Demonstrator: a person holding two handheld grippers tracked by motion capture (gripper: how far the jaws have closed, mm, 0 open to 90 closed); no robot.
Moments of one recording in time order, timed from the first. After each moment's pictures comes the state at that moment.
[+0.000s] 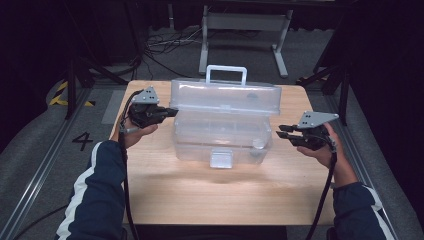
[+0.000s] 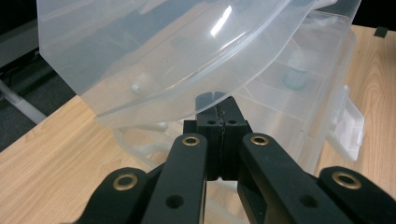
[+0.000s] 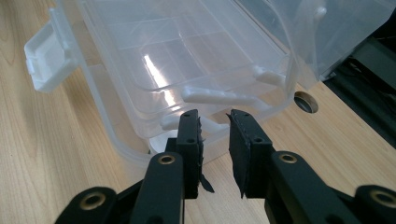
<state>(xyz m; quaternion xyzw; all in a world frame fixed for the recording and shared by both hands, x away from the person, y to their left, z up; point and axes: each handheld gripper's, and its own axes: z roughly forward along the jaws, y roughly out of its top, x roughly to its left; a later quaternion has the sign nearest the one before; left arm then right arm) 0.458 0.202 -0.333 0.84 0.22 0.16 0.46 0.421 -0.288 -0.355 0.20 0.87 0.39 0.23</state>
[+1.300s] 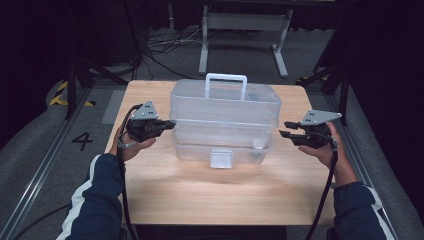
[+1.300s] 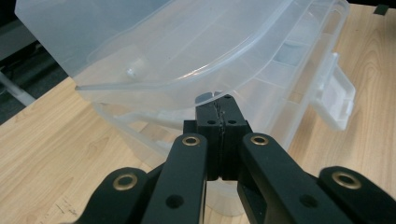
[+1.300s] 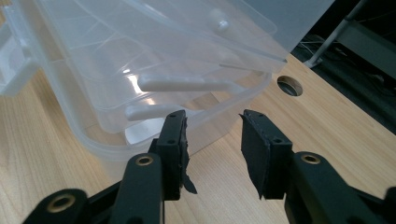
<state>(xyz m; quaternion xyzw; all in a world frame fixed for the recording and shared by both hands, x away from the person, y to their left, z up) 0.430 0.206 -0.356 0.85 0.22 0.17 0.45 0.430 -0.301 -0.364 0.25 0.85 0.40 0.23</state>
